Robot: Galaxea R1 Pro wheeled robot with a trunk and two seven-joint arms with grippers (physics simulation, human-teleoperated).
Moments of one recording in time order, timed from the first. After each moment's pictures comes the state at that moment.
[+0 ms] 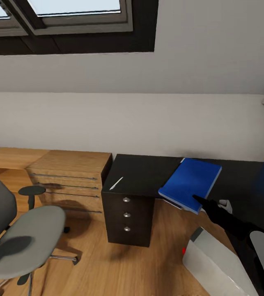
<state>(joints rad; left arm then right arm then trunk) -0.10 0.00 0.23 -0.30 0.18 -0.42 0.07 -0.30 -0.19 -0.31 -1.44 -1.03 0.81 0.20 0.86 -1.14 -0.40</state>
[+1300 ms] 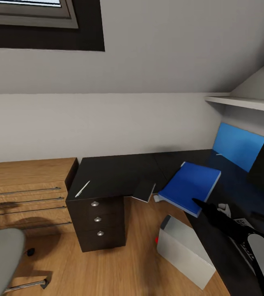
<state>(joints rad) -0.10 0.00 0.22 -0.28 0.03 -0.46 0.08 -0.30 -0.19 -0.31 -1.36 -1.04 0.79 0.24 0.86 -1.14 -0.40</state>
